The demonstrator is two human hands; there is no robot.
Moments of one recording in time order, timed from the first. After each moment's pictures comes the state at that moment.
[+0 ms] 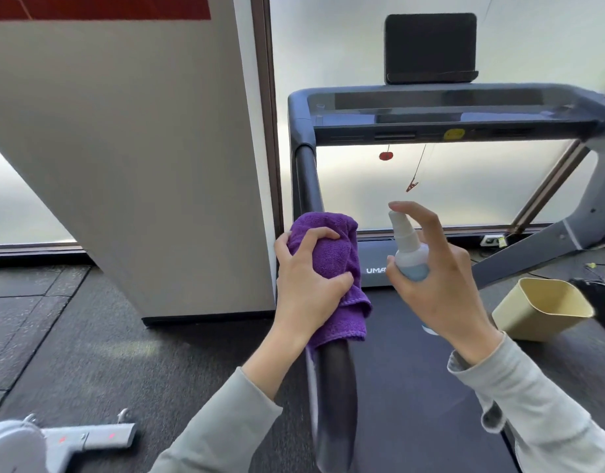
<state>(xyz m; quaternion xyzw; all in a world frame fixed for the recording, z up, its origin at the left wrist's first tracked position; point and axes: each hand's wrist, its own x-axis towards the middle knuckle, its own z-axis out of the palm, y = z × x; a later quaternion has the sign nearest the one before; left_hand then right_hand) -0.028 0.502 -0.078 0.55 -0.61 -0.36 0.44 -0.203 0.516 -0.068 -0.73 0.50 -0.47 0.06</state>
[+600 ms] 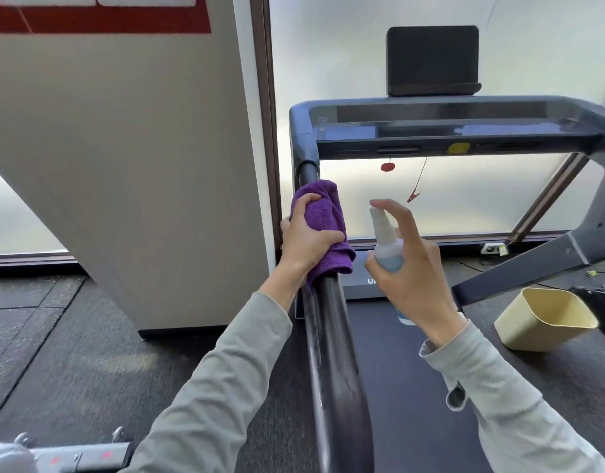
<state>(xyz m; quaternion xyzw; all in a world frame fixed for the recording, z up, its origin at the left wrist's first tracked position) -0.028 0.391 -0.062 0.57 -0.55 -0.43 0.44 -0.177 0.459 -0.066 -0.70 0.52 -0.47 0.10</state>
